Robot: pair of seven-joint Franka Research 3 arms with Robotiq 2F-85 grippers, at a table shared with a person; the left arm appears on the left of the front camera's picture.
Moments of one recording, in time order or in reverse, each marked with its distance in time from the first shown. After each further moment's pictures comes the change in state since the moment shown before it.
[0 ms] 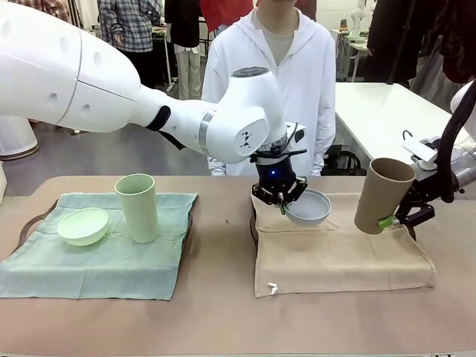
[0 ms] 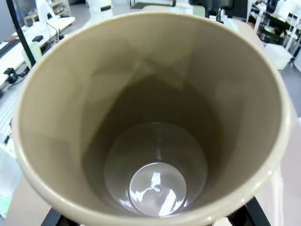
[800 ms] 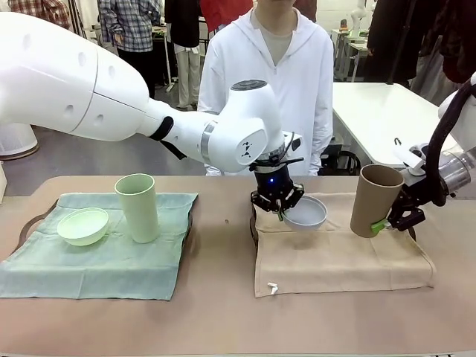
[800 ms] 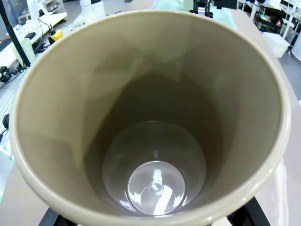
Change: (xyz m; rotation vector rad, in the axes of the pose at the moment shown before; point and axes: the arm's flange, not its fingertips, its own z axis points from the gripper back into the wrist) left arm 0.004 0.007 -0.023 0.019 0.028 0.025; right arm -0.019 -0.012 -0.010 -0.004 0.009 -0.049
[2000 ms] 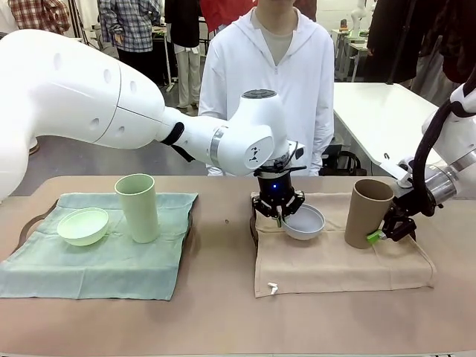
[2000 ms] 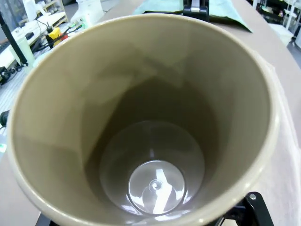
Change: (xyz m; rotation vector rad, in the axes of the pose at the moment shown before) left arm 0.010 -0.004 -0.024 0.048 0.034 -0.004; right arm -0.035 -0.016 -0.022 0.023 0.011 -0.049
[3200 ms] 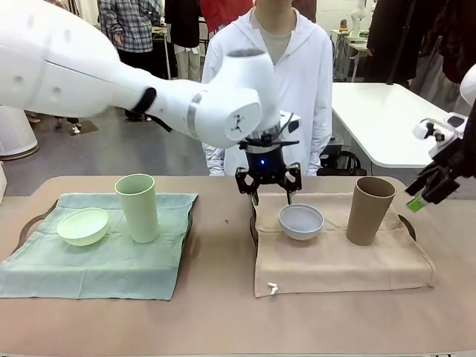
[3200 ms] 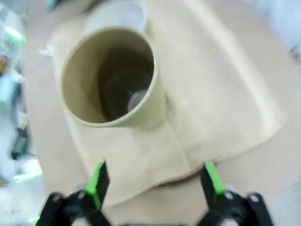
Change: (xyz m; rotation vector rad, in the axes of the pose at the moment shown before) left arm -0.035 0.009 0.096 0.018 -0.060 -0.100; right arm 0.089 0.048 0.111 -0.356 0.427 -0.560
